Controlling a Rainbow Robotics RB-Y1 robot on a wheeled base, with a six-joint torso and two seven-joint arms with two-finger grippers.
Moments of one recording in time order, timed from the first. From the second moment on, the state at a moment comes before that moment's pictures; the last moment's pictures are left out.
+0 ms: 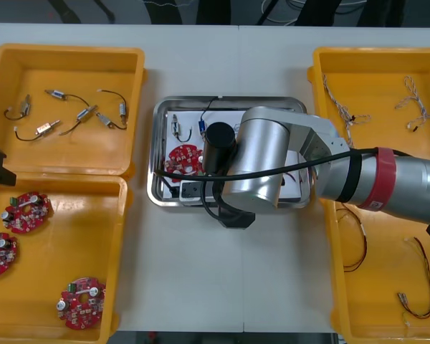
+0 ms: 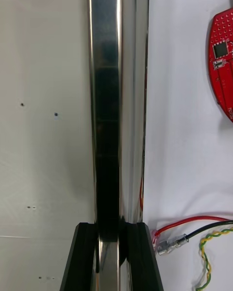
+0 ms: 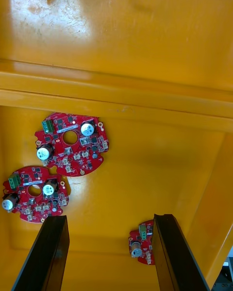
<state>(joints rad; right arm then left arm) -1.03 -0.53 1.11 -1.69 -0.80 1.42 1.81 -0.22 0.90 0.28 -2.16 0.98 1.91 -1.06</state>
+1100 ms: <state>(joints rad) -1.21 -0.51 1.07 -1.33 -0.94 1.27 1.97 -0.22 0.90 0.28 -2.16 0.98 1.91 -1.06</state>
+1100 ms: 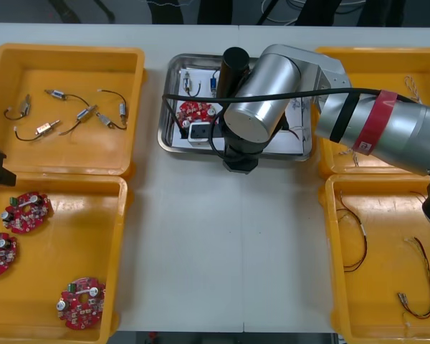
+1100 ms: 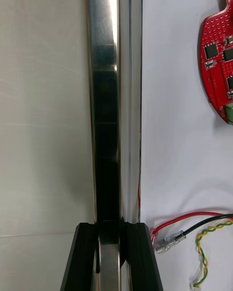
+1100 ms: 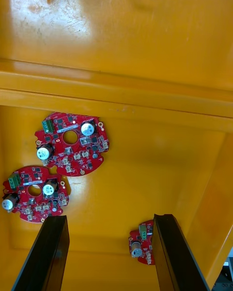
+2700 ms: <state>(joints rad) -1.33 -0.41 1.07 -0.97 -0.99 1.06 2.27 -0.22 0.90 0.28 -2.16 0.98 1.91 -1.06</state>
